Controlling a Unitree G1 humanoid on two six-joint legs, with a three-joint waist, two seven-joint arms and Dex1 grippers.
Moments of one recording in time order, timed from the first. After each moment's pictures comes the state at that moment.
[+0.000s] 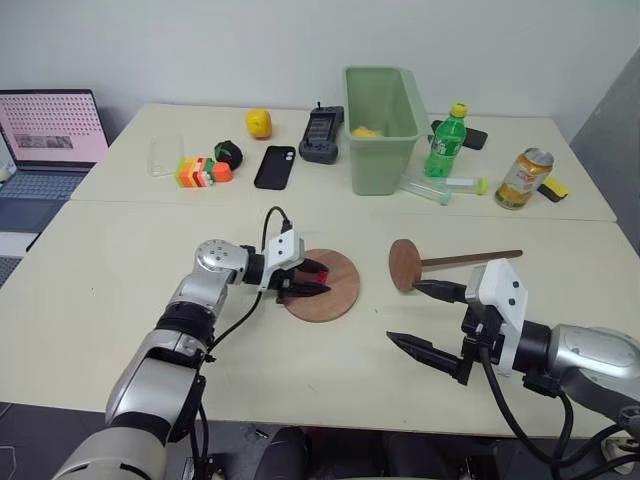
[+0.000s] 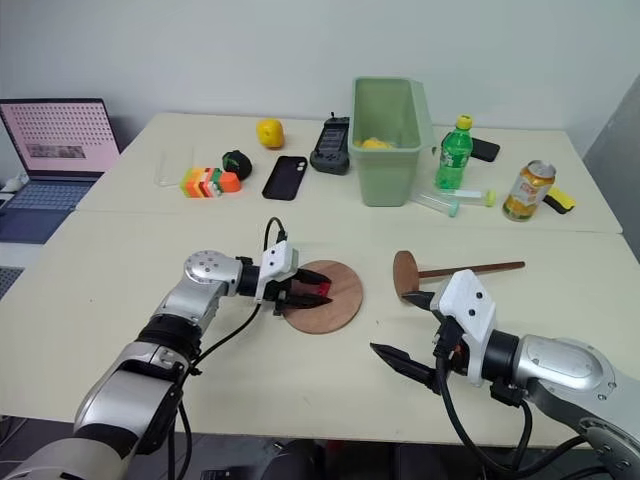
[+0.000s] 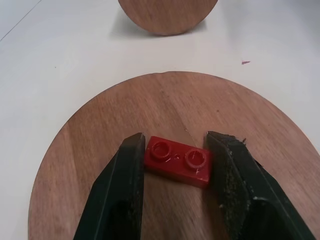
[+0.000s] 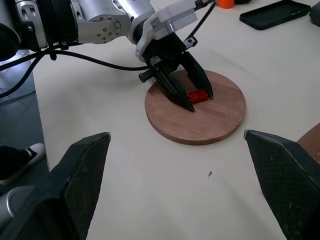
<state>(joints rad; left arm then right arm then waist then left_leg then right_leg) -0.75 0.47 -0.21 0.77 -0.10 -0.19 -1.34 -0.04 -0.86 -0.13 -0.93 0.95 0.87 0.42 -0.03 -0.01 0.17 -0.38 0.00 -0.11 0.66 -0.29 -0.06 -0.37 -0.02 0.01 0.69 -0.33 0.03</state>
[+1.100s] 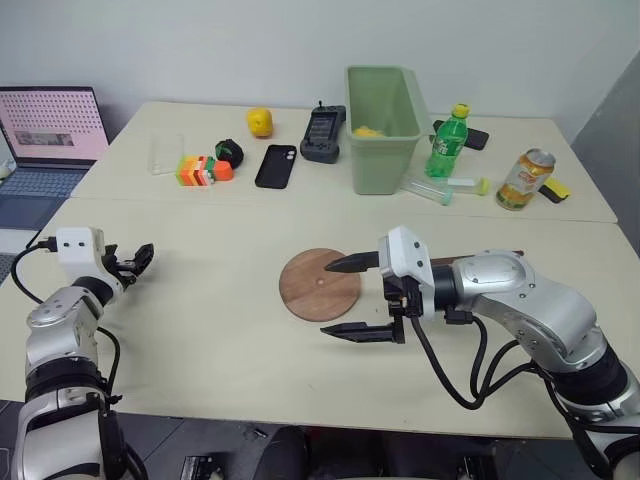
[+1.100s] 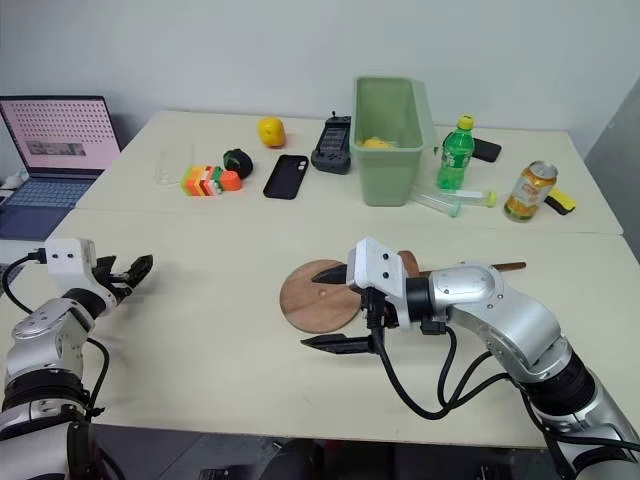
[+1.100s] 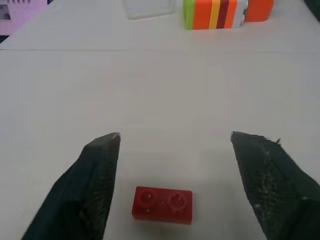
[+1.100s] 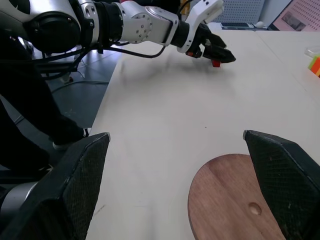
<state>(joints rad) -0.47 0.72 0.41 0.78 -0.29 0.09 -0.52 -0.57 -0.62 0.34 -0.53 0.58 0.68 0.87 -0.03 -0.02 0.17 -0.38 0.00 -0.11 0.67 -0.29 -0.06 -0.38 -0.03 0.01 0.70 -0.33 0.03</state>
